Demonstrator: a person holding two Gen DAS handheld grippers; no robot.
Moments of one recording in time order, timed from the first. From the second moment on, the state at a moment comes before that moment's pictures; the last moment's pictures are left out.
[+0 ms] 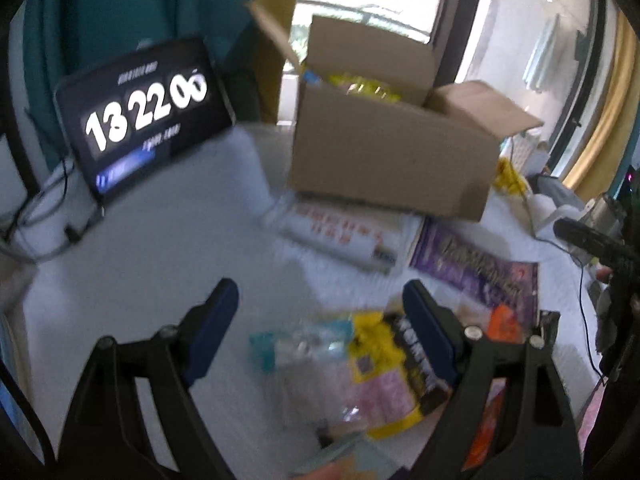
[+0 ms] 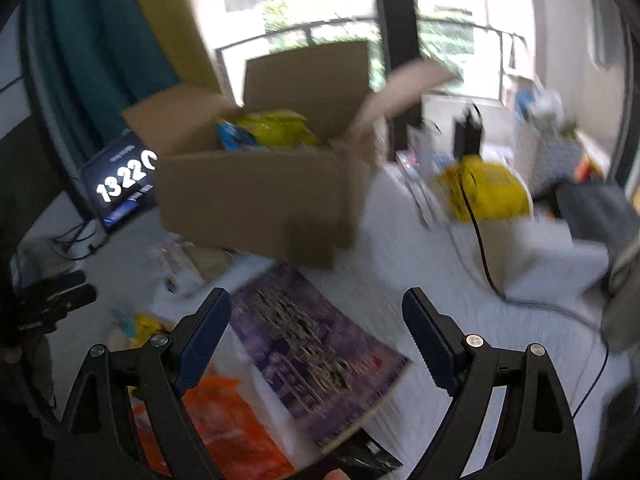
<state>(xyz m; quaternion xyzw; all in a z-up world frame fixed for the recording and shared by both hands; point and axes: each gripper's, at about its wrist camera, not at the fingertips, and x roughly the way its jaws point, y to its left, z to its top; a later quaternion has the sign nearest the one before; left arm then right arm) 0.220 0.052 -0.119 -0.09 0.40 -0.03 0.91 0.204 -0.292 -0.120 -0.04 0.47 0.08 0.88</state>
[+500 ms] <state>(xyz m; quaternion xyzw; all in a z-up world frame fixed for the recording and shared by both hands) 0.218 0.043 -0.162 -0.08 0.45 -0.02 0.89 0.204 -0.322 -0.192 -0.02 0.56 0.05 0.83</state>
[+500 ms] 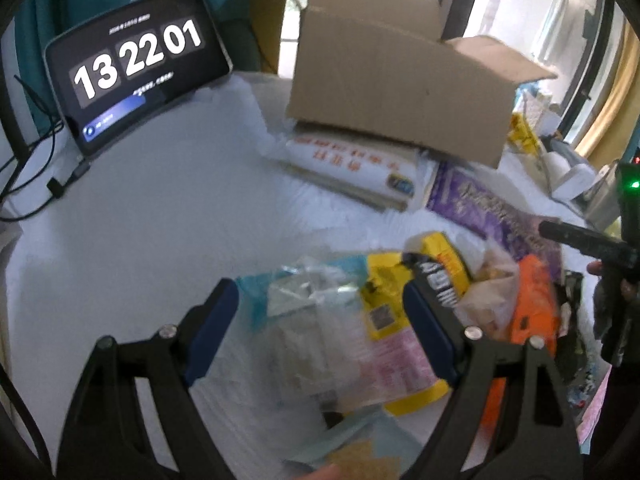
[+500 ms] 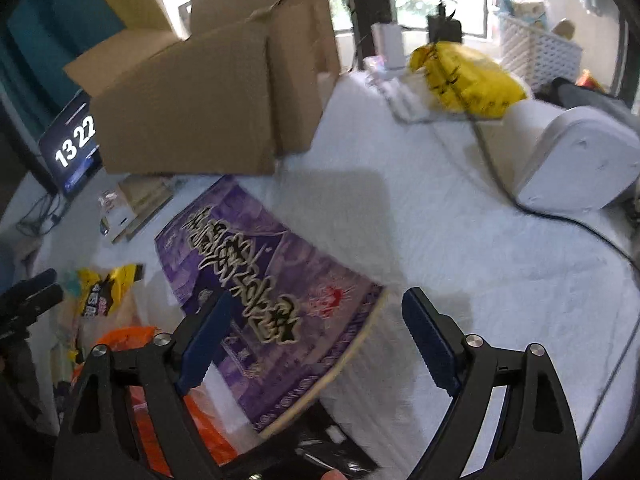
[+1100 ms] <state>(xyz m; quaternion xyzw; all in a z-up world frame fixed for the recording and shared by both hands) 0.206 0.032 -0.174 -0.01 0.45 -0.03 0.89 0.190 -0.284 -0.200 -0.11 0.54 0.07 0.83</state>
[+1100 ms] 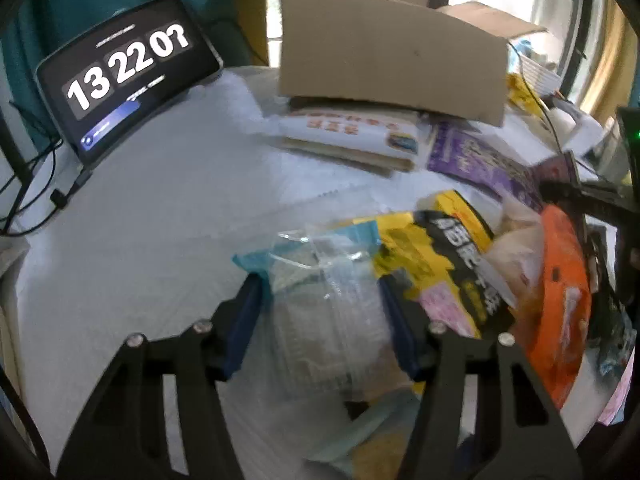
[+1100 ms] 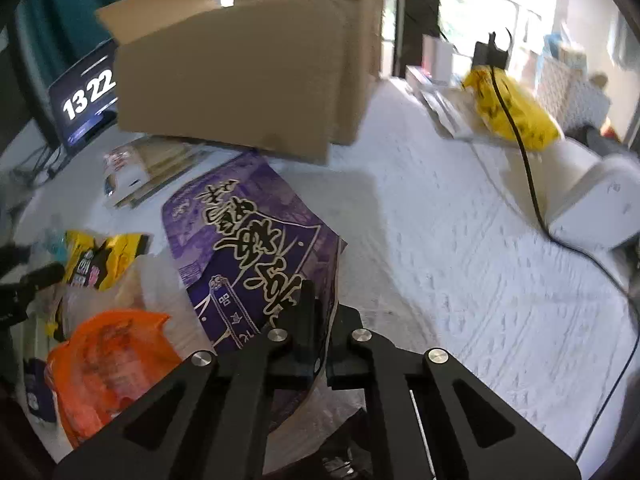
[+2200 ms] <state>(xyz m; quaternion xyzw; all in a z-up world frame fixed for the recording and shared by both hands) 0.215 0.021 -0.055 -0.02 0.31 -0.06 0.95 0.183 -0.261 -0.010 -0.15 0.31 0.12 0.93</state>
